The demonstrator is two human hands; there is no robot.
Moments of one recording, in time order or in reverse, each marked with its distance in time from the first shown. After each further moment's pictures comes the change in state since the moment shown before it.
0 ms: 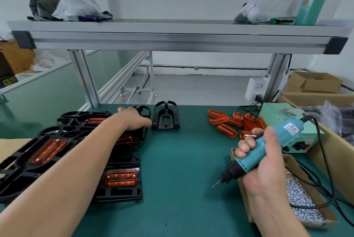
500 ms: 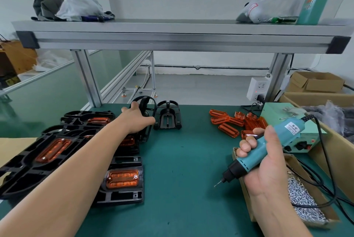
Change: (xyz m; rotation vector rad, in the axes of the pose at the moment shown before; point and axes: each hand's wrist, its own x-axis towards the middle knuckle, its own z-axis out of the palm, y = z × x) left_hand -0.006 -0.004 0.013 -0.206 0.129 0.095; right_hand -0.002 -0.001 0.001 -0.004 0.008 0.012
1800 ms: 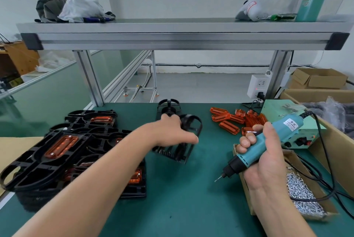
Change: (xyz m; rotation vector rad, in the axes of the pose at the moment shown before) left_hand -0.101 0.082 0.010 0.141 -0.286 0.250; right_hand 0.003 0.003 -0.002 -0.016 0.016 -0.011
